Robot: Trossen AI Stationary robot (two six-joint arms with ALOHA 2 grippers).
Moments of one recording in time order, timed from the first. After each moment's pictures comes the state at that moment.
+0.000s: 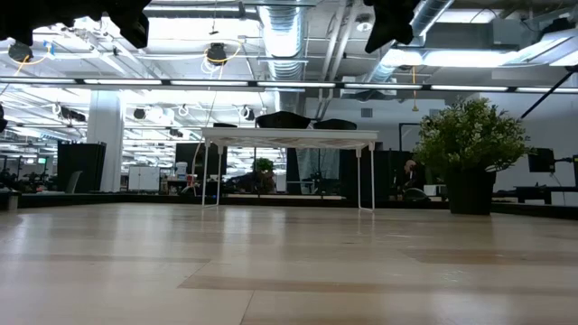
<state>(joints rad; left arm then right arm) -0.01 0.57 0.30 0.30 0.19 -0.16 -0.53 1.42 1.72 -1.15 -0.07 -0.08</state>
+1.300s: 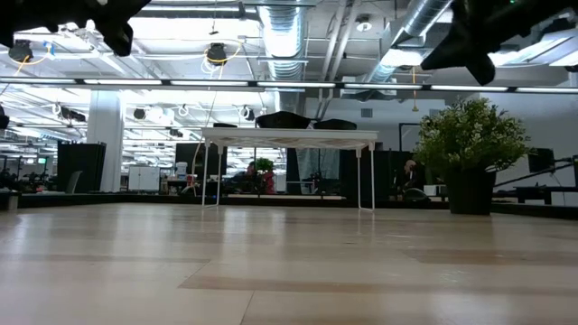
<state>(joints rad) 0.07 0.38 0.30 0.09 0.19 -0.20 -0.23 0.57 0.65 -0.46 0.21 0.42</state>
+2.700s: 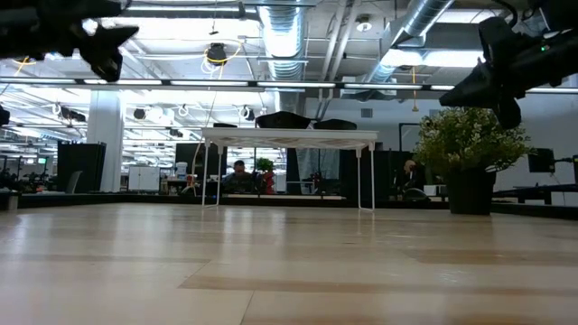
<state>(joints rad) 0.07 0.15 0.15 -0.01 0.19 -0.21 -0.05 0.29 0.25 -0.24 0.48 0.57</state>
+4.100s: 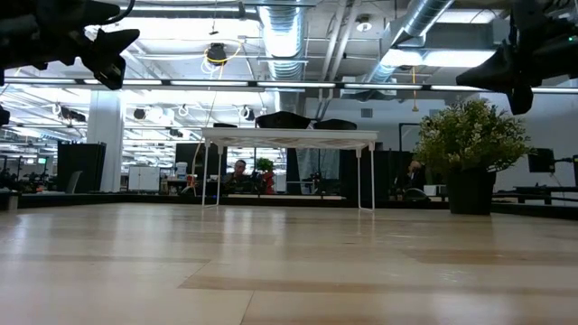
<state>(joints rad) 0.07 0.16 0.09 0.06 0.23 -0.22 -0.04 0.00 0.25 -0.35 0.50 0.38</state>
